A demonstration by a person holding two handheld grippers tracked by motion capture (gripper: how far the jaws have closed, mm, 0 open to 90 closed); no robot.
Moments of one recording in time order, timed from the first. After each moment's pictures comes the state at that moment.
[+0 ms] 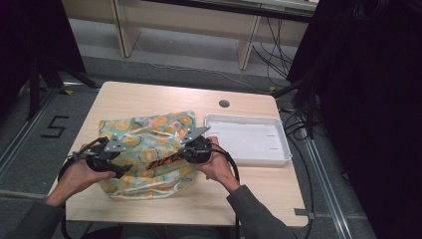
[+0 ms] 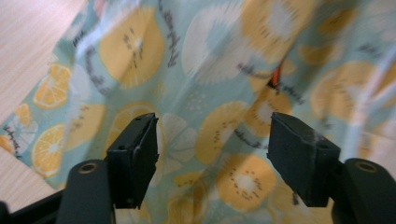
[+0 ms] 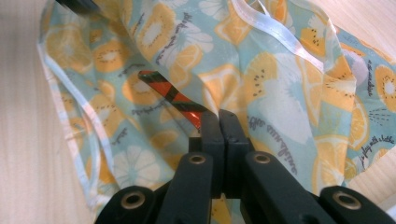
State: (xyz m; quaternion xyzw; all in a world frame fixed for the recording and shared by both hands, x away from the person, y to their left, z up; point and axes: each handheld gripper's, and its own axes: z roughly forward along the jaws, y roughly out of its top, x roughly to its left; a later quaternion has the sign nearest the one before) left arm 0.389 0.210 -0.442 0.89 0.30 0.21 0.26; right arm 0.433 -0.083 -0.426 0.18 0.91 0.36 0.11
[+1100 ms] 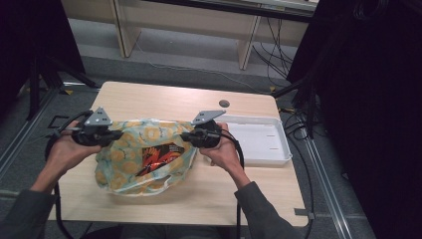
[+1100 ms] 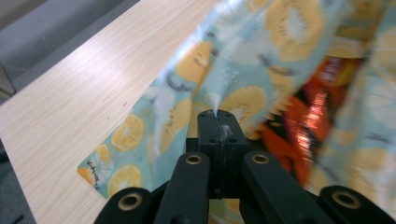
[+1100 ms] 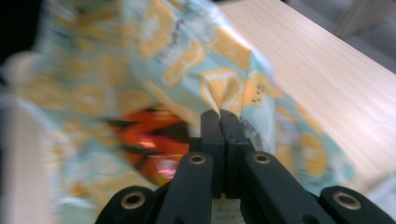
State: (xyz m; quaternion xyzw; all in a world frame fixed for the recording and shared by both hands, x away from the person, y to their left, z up) left arm 0.417 0.232 -0.376 0.86 0.32 0.23 0.34; right arm 0.451 -0.101 -0.383 0.22 0.87 0.42 0.11
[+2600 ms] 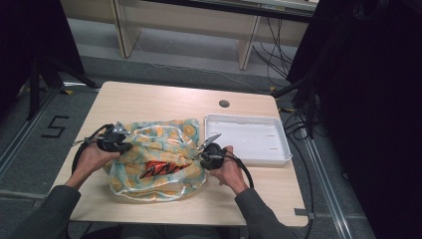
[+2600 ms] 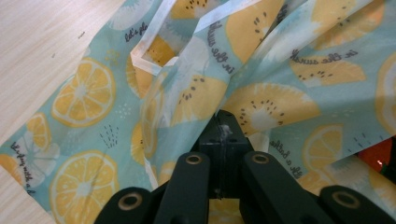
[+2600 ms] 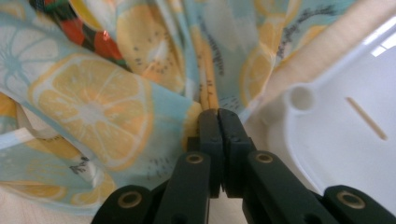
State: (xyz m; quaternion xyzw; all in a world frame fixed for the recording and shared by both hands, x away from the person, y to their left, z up) left arm 0.455 0.219 -0.465 0.88 0.35 0.18 0.27; right arm 0.444 -0.129 -0.472 0.29 0.92 0.23 0.10
